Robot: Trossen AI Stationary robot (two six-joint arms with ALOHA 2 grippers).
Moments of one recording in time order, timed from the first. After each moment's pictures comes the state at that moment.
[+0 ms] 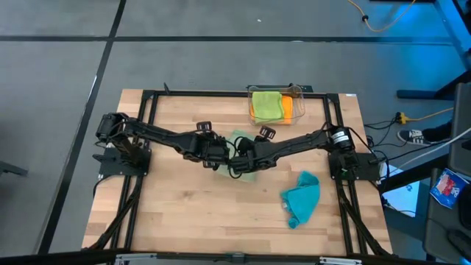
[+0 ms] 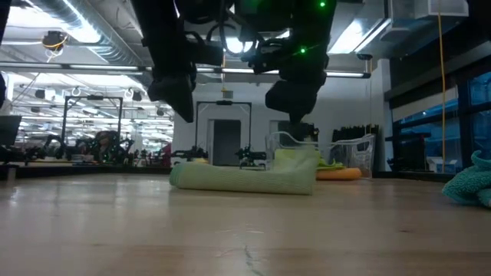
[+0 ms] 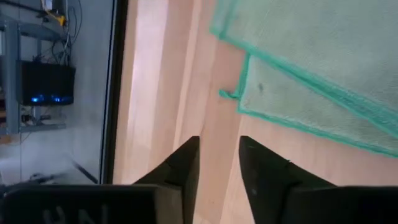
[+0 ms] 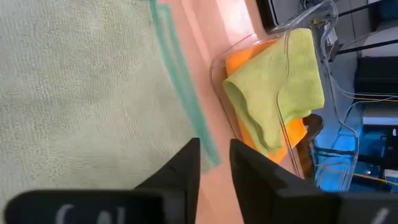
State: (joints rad) left arm -0.10 1.68 1.21 -0.89 -0.69 -0.15; right arm 0.14 2.07 1.66 -1.26 0.77 0.60
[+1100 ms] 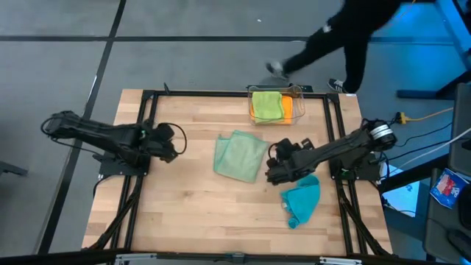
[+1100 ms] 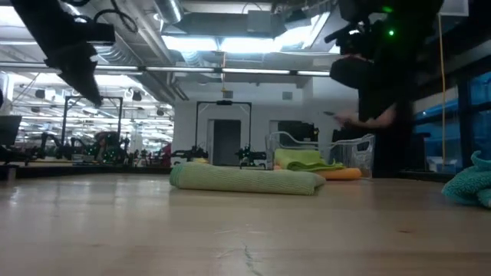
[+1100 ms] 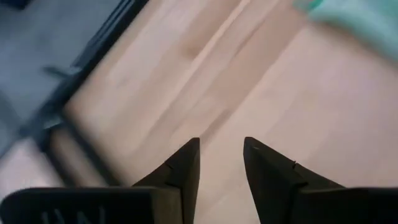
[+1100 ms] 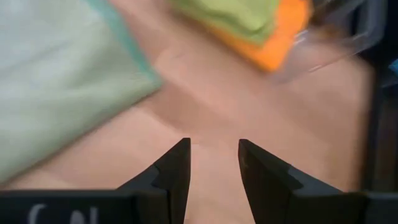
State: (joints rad) left arm -0.16 0.88 0.72 -1.15 -0.64 -0.75; right arm 0.30 1.65 1.14 -1.22 0.70 1.35
